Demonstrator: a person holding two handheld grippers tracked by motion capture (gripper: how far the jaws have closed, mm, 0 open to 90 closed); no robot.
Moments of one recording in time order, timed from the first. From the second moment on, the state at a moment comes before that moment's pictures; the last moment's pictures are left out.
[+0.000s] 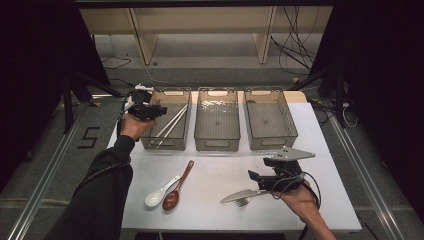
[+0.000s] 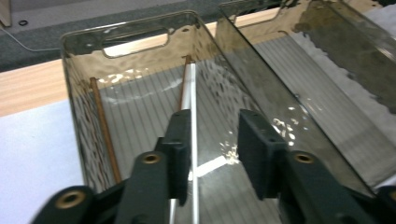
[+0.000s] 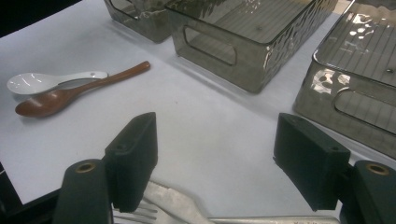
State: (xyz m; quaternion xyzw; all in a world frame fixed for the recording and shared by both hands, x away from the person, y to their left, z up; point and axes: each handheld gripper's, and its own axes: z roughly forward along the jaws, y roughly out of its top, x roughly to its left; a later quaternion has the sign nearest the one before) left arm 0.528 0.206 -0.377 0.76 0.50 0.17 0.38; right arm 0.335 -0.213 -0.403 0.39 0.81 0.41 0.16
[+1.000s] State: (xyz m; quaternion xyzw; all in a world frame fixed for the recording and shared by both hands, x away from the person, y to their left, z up) left arm 0.440 0.203 -0.371 0.79 0.45 0.11 0.40; right arm 0.333 -0.211 -0.401 0.38 0.80 0.43 0.16
